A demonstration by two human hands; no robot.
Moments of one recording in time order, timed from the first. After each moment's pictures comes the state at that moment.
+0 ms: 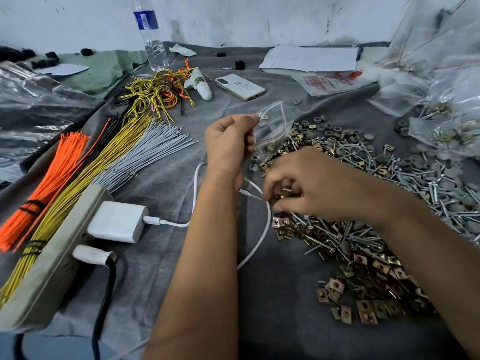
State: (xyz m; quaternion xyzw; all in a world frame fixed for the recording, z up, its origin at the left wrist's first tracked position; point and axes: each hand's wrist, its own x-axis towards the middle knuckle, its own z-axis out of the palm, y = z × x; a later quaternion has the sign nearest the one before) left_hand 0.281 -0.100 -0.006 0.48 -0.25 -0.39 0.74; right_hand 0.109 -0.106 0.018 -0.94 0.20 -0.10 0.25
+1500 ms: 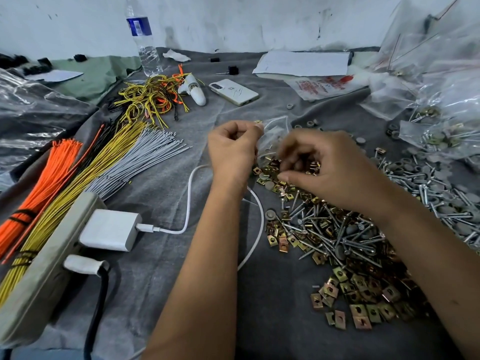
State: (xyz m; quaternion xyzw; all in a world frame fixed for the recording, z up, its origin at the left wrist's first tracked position) left_hand 0.265 -0.103 -0.012 0.56 -0.31 -0.28 0.71; right_hand 0.090 -0.125 0.011 -0.89 0.23 -0.30 0.27
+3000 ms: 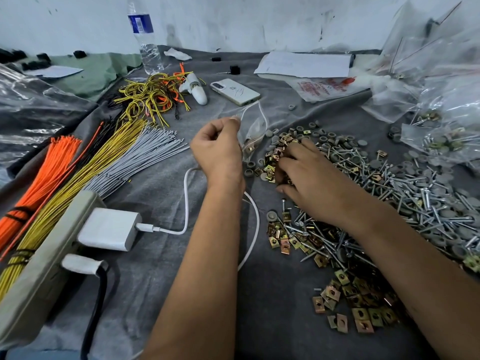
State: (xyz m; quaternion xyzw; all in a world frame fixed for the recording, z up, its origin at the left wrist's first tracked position) left_hand 0.273 -0.104 -0.008 0.50 -0.18 -0.25 0.81; right_hand 0.111 -0.127 -0.018 -0.94 0.31 -0.15 0.02
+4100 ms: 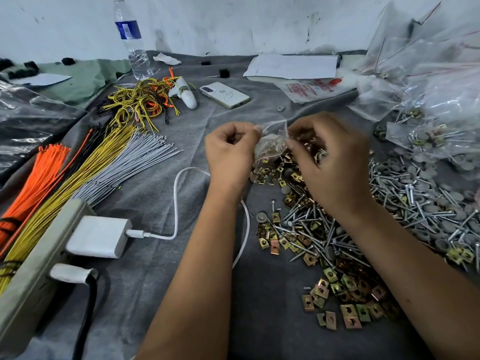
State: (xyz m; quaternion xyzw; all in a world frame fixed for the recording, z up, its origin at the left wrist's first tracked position) left_hand 0.256 -0.105 -0.013 0.55 -0.34 -0.28 0.71; right_hand 0.099 -0.128 -0.004 -0.79 0.29 -0.53 0.07
